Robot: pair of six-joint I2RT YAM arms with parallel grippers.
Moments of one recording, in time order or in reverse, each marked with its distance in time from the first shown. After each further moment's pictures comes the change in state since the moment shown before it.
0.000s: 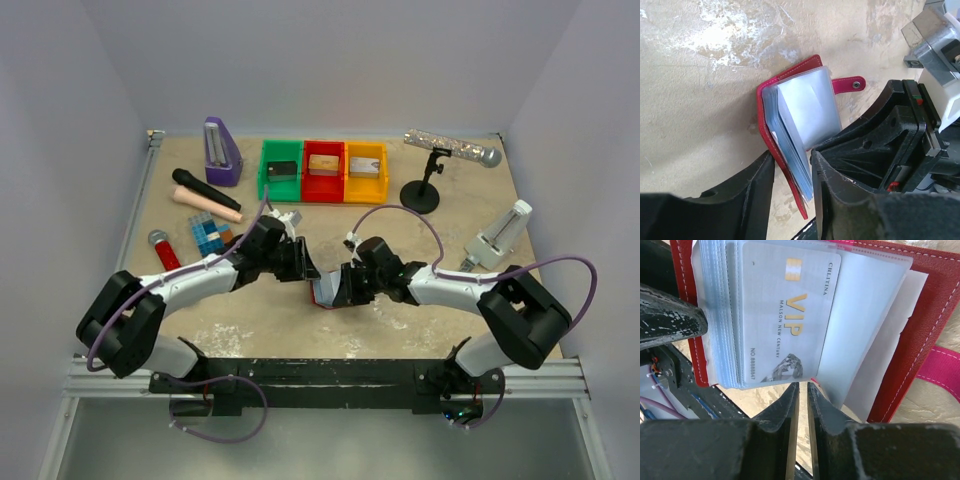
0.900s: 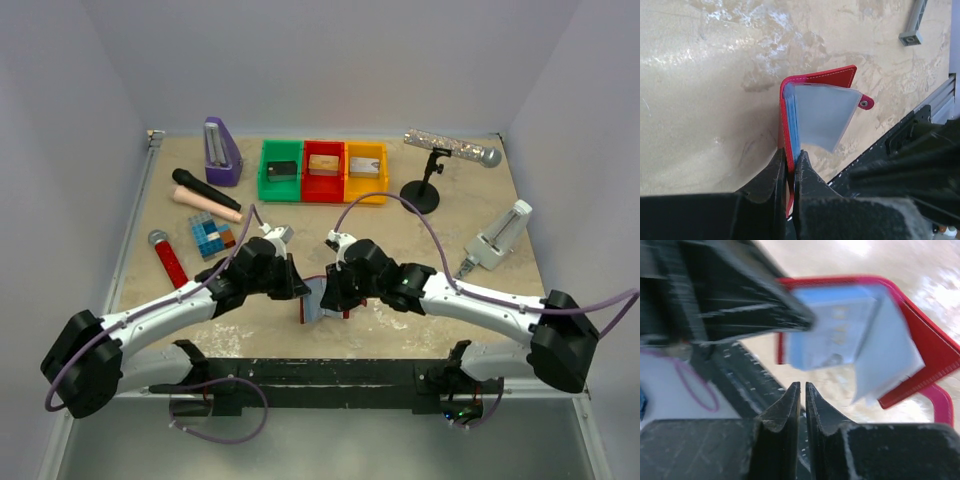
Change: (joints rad) left arm -0.119 -0.299 -0.134 -0.093 -0.128 -0.023; right arm 0.247 -0.232 0.203 -0.267 0.171 -0.069
